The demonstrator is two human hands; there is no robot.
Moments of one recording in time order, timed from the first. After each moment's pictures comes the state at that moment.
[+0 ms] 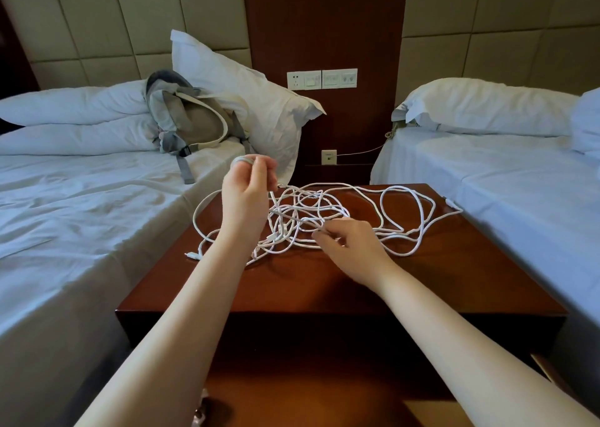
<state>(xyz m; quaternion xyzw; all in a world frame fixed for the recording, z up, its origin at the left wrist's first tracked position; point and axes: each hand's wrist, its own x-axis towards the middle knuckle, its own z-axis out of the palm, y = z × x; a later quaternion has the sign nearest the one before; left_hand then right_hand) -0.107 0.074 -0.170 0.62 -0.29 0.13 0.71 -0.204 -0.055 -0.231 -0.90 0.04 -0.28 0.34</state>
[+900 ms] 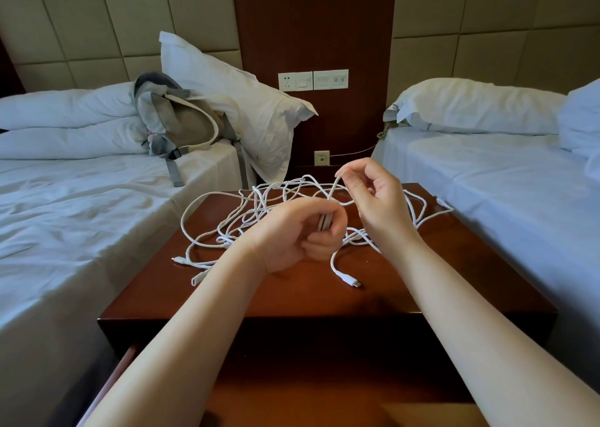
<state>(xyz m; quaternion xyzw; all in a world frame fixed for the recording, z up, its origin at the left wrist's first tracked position) -0.151 0.057 -0.172 0.50 -0.49 -0.44 0.57 -0.221 -0.070 -0.186 -0.75 0.00 -0.46 0.47</state>
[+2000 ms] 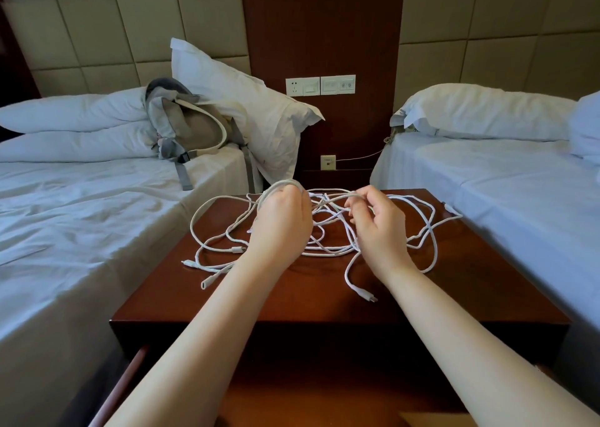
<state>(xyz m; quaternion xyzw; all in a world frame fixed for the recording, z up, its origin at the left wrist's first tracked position) -0.135 0.051 -0.177 0.83 -0.36 0.22 0.37 -0.205 -0.068 -0.216 -0.76 0.08 -0.51 0.39</state>
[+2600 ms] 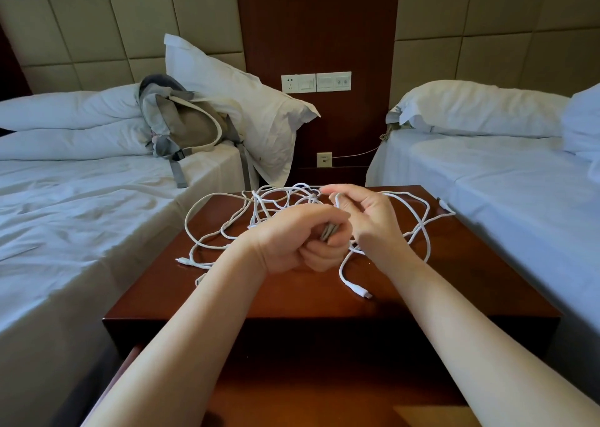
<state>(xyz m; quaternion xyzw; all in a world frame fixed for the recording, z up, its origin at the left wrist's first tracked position) -0.155 0.061 -0.164 0.53 -0.48 -0.49 0.51 -0.213 -0.072 -0.205 -0.78 -0.02 -0.42 0.46</state>
